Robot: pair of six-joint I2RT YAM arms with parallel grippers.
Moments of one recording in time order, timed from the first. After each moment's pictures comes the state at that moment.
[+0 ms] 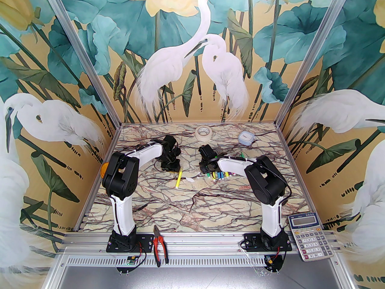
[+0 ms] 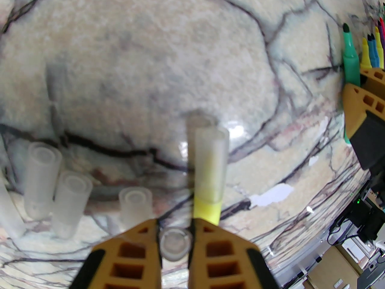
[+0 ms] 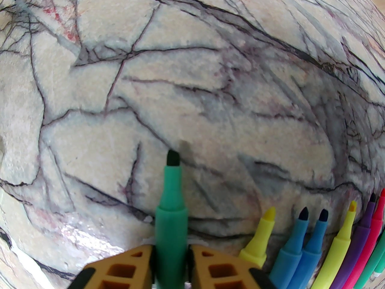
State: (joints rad) left arm -0.37 2.01 1.43 -0.90 0.26 -0.15; right arm 0.63 1.99 1.25 -0.35 0.10 0.28
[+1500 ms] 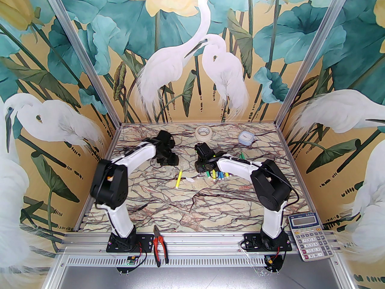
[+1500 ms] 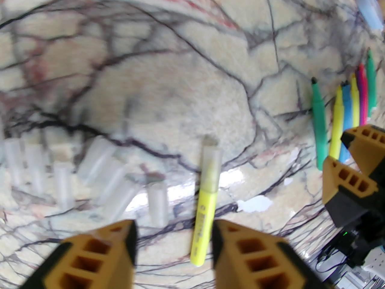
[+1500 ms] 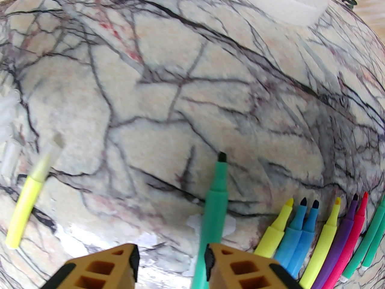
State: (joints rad) left arm -0.28 1.77 1.29 -0.74 0.21 -0.28; right arm 0.72 1.91 1.31 -0.45 0.10 0.27
